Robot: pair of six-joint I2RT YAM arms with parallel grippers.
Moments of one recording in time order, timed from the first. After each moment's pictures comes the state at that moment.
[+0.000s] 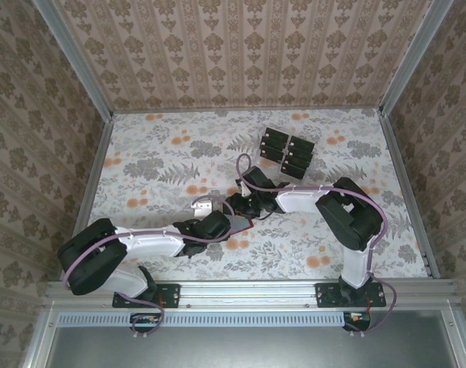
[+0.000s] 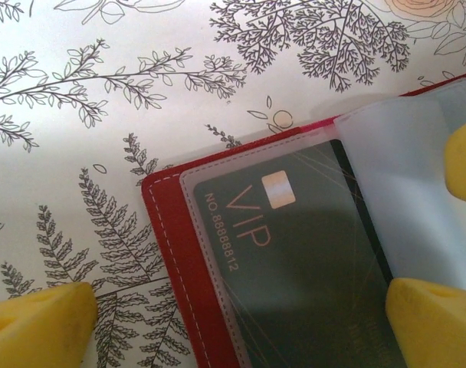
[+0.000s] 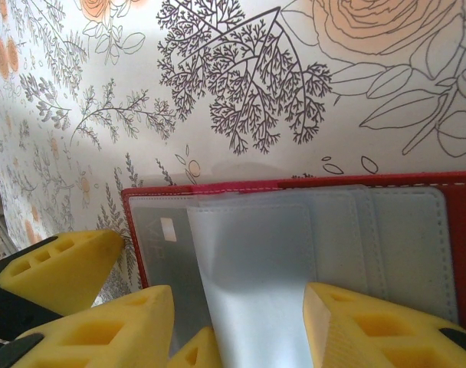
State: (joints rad) left arm -1.03 1.40 0.50 -0.18 -0.47 -0.89; right arm 0.71 1.88 1.02 -0.05 -0.43 0.81
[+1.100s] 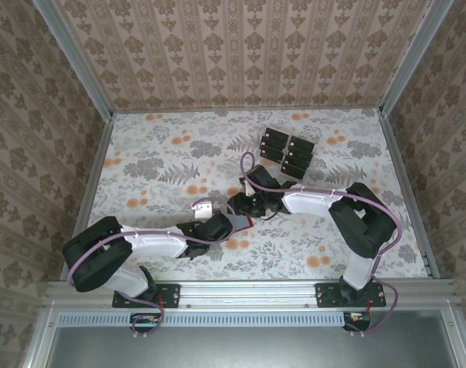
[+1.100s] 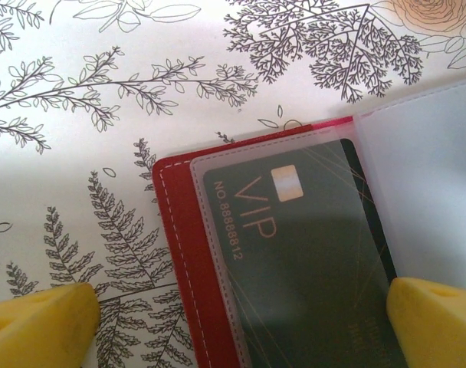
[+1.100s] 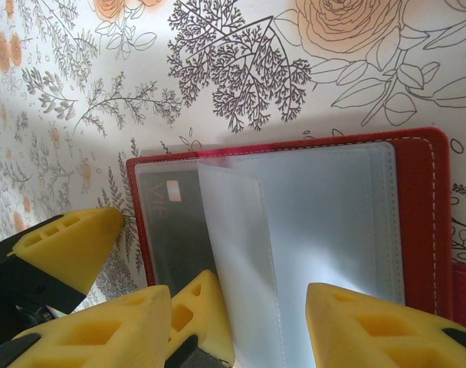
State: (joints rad) left arm -1.05 1.44 0.50 -0.15 -0.54 -0.93; right arm 0.71 1.78 1.00 -0.15 -0.37 0.76
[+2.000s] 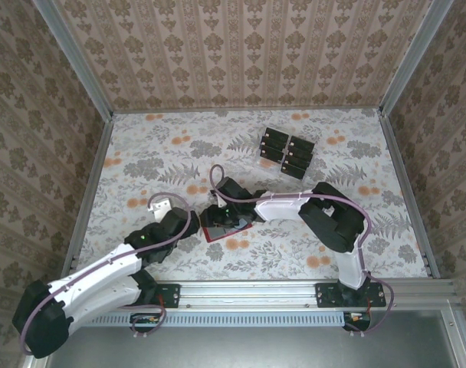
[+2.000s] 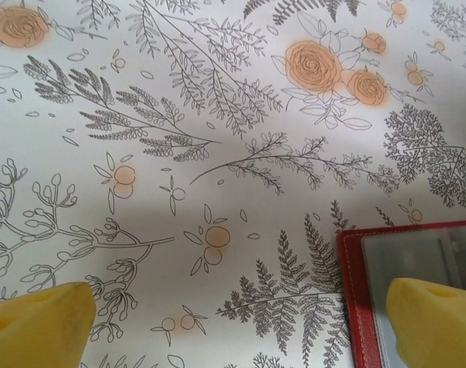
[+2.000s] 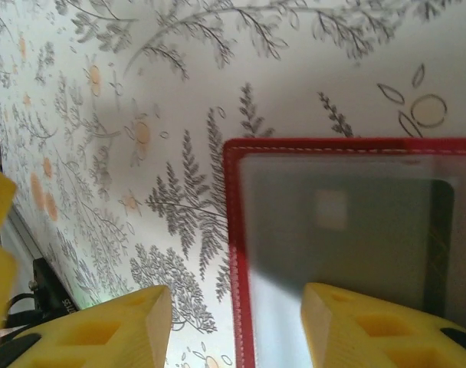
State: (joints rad) left arm -0.80 0.83 0.38 -0.50 -0.47 -0.93; right arm 0.88 1.98 1.17 -0.06 -0.38 0.84
